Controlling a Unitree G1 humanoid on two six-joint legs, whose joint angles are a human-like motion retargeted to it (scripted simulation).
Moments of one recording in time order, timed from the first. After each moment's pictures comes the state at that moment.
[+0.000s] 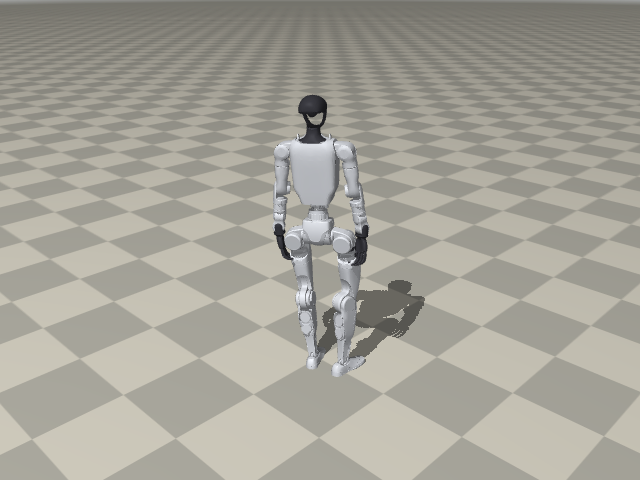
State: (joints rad) left arm 0.00 0.13 0.32 1.63 0.11 0.06 -0.23; right arm -0.02 -0.13 0.21 1.56 -0.70 0.05 0.34; waist 0.02 0.00 -0.15; left_leg -0.09 -0.09 0.05 0.04 -0.05 0.07; right_leg -0.05 -0.11 -0.53 0.13 -0.17 0.01
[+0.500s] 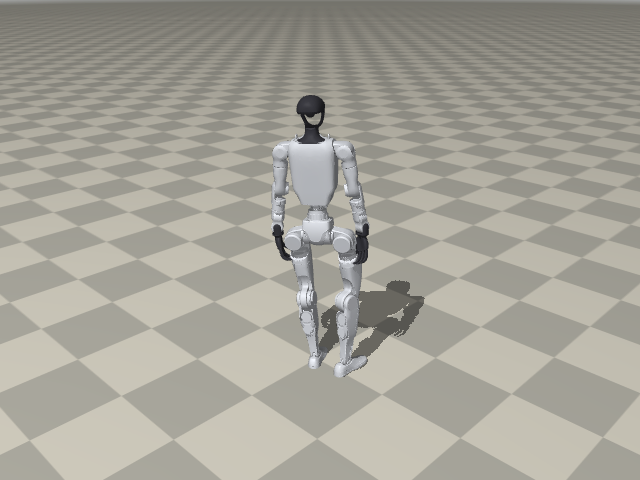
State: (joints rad) left arm 0.01 0.14 0.33 1.63 0.12 0.06 -0.22; right arm -0.02 -0.14 0.21 1.54 -0.72 0.04 0.33; waist 0.03 0.01 -0.15; left_leg -0.09 -0.10 0.03 0.05 -0.04 0.08; right_leg -0.06 -0.13 -0.52 0.20 -0.20 0.01
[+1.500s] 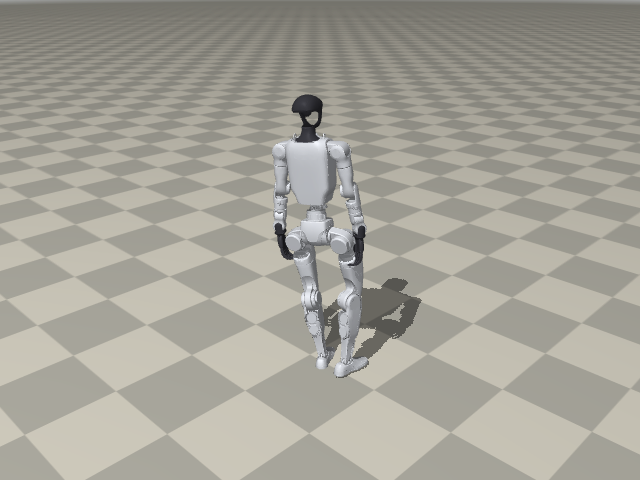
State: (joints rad) left arm -0.01 0.15 0.32 1.64 0.09 0.05 -0.23; right arm -0.06 -0.12 0.21 1.52 -0.67 0.04 0.32; waist 0.00 0.02 -0.11; left_leg -0.10 -0.07 0.20 0.01 -0.05 0.13; right_leg -0.17 -0.08 -0.37 0.30 -0.18 0.03
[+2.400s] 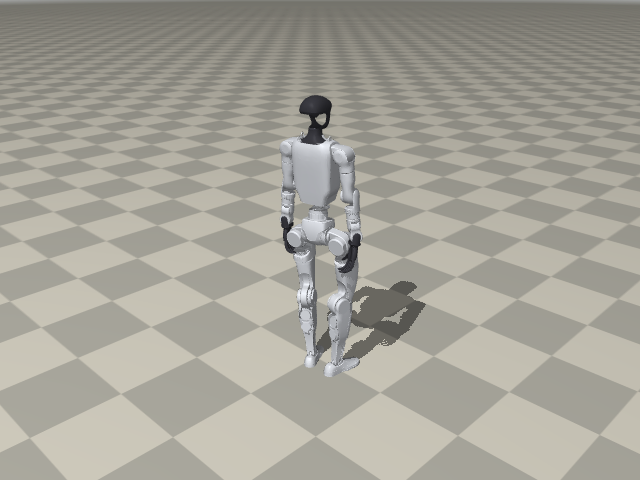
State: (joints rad) left arm -0.03 0.11 0.24 1.65 0.13 0.06 -0.23; right arm 0.02 -0.13 0.14 1.59 -0.71 0.09 0.33; waist 0.00 0.06 -0.16; left_leg -0.06 -0.01 0.33 0.04 -0.09 0.06; right_leg -0.08 -0.03 -0.32 0.11 -0.13 0.00
